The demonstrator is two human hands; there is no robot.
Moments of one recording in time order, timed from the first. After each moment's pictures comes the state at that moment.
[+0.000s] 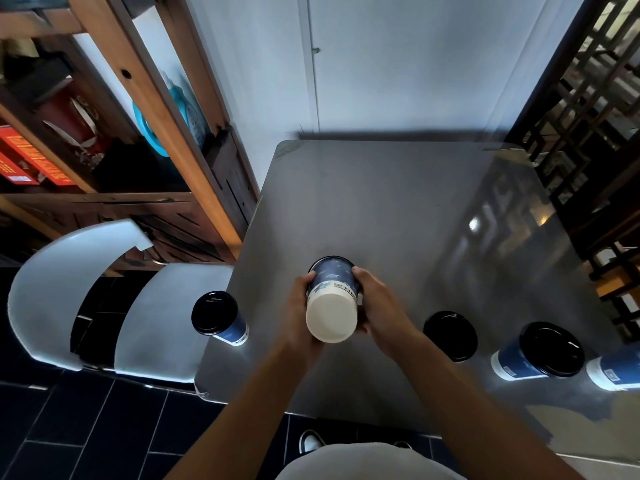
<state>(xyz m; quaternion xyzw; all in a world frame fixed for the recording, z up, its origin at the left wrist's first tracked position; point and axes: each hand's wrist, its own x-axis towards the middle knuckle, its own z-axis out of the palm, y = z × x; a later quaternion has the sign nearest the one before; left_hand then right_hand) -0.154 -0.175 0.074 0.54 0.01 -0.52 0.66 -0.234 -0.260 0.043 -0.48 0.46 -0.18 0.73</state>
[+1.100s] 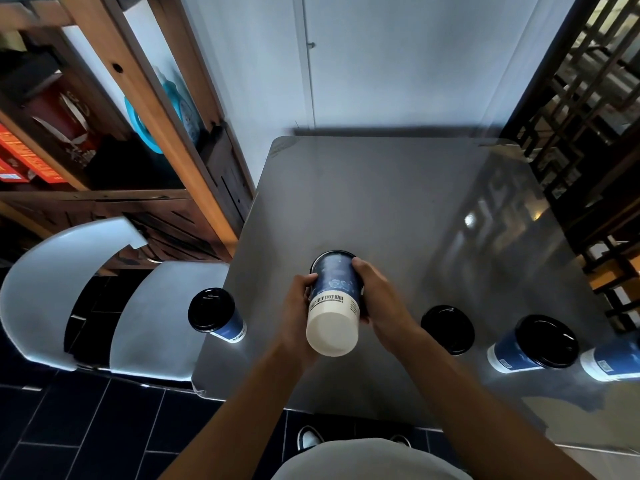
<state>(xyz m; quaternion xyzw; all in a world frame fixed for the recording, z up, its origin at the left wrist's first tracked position) -0.162 -0.172 0.096 0.49 0.04 -0.57 0.66 -0.236 -0.262 0.046 -0.45 0.47 -0.20 0.73</state>
